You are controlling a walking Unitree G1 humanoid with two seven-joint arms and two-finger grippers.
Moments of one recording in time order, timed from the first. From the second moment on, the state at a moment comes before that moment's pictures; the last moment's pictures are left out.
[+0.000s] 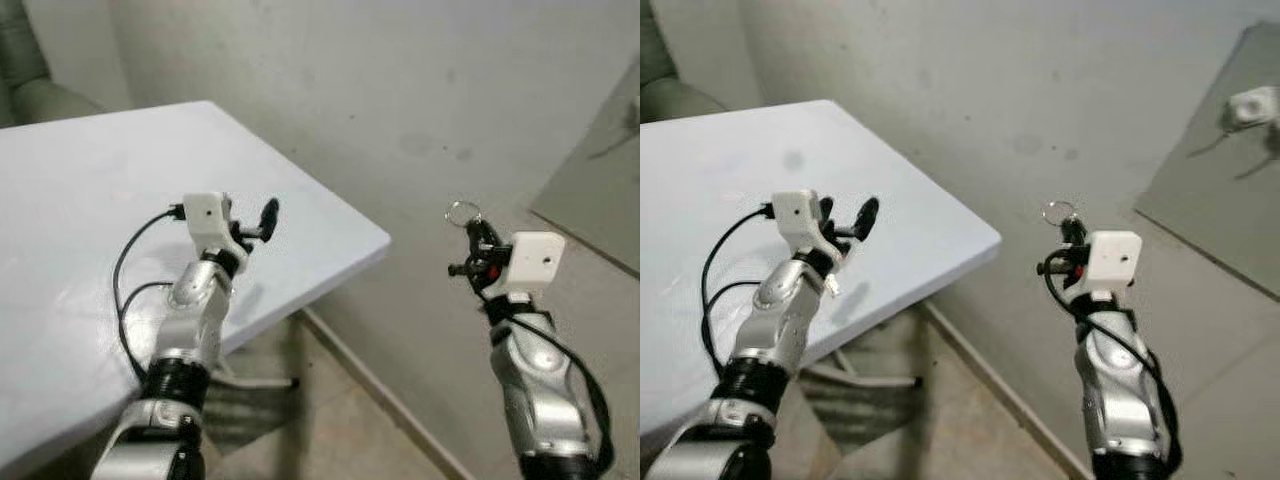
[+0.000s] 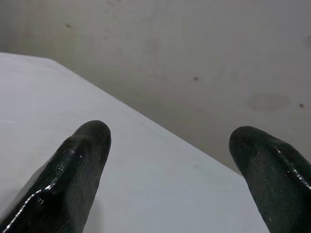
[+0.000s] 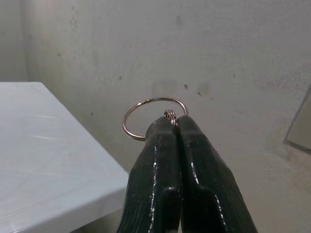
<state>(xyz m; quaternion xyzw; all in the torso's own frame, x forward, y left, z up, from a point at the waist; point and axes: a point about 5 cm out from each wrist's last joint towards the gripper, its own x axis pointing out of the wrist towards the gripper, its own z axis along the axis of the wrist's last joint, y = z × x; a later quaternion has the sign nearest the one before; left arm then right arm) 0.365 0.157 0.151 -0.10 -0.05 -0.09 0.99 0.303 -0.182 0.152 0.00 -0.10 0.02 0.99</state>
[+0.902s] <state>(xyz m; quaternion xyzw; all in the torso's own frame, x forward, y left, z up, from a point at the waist) 0.354 0.133 0.148 -0.10 -0.04 -0.16 0.98 0.300 -0.190 0.145 -0.02 -0.08 0.00 1.00</state>
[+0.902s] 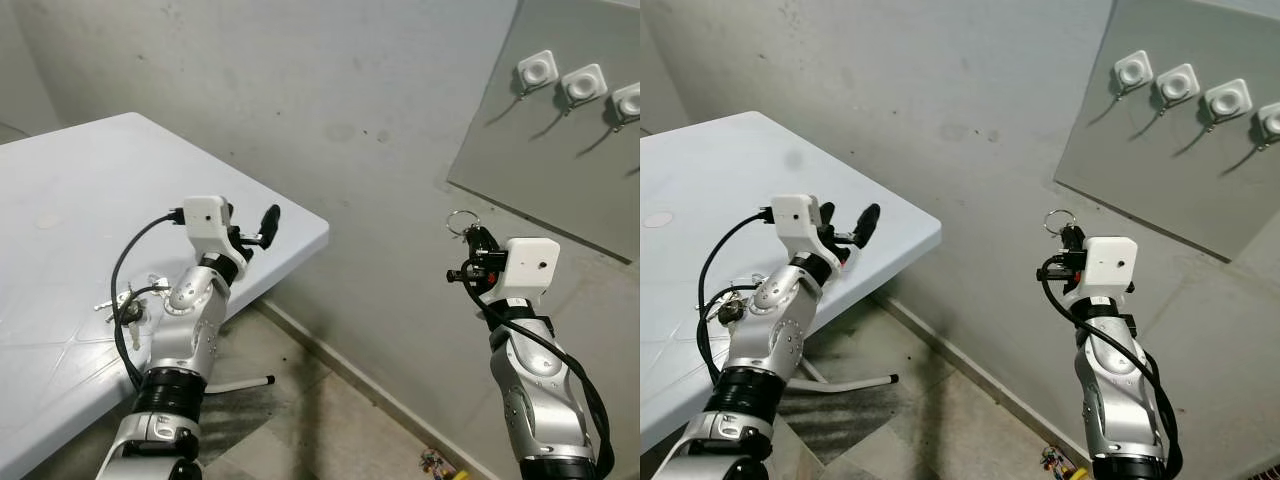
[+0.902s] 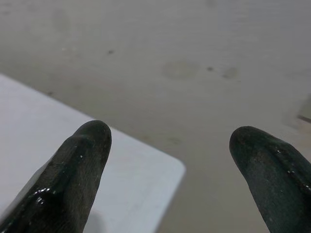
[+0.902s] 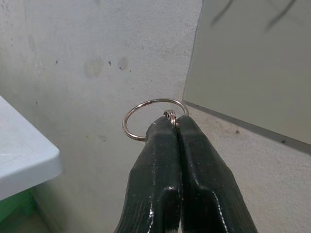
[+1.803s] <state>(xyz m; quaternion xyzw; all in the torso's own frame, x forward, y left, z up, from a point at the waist) 0.345 0.111 0.157 -0.09 -0.04 -0.21 0.97 0.293 -0.193 0.138 -0.01 -0.07 -0.01 1.00</state>
